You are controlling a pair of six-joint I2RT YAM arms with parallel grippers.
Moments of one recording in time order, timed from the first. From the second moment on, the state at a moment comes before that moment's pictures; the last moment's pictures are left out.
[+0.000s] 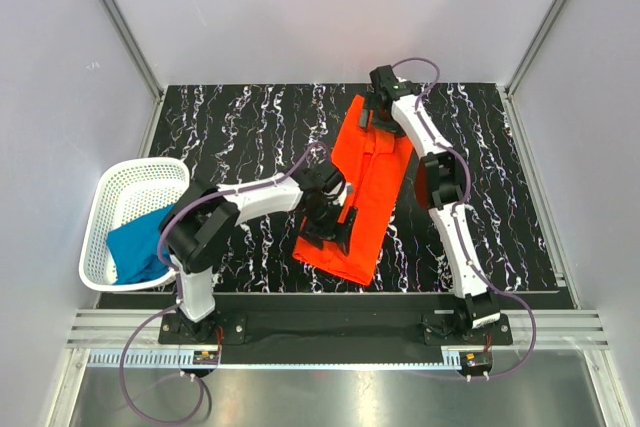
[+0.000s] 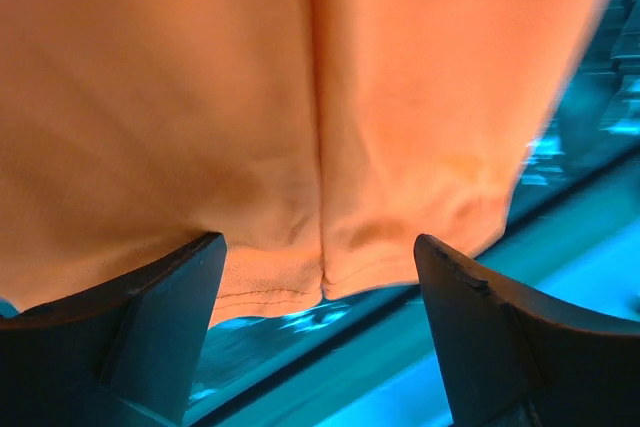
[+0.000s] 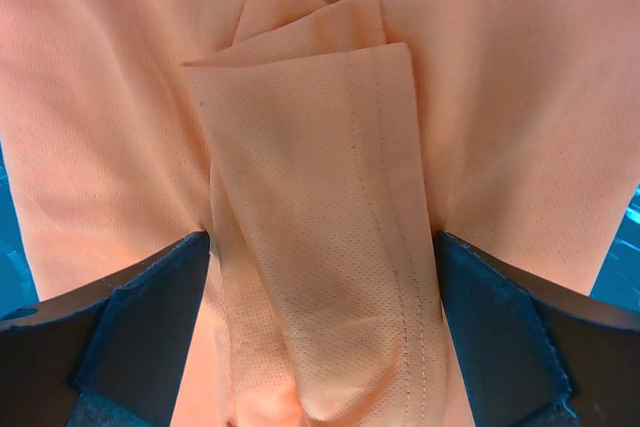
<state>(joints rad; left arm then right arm) -0.79 1.87 1.21 -0.66 0.37 -0.43 0.30 2.73 2.66 -1.01 0.21 0.51</state>
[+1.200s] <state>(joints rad) -0.69 1.46 0.95 -0.57 0.48 -0.58 0.25 1.98 1.96 -0.98 -0.06 0.40</state>
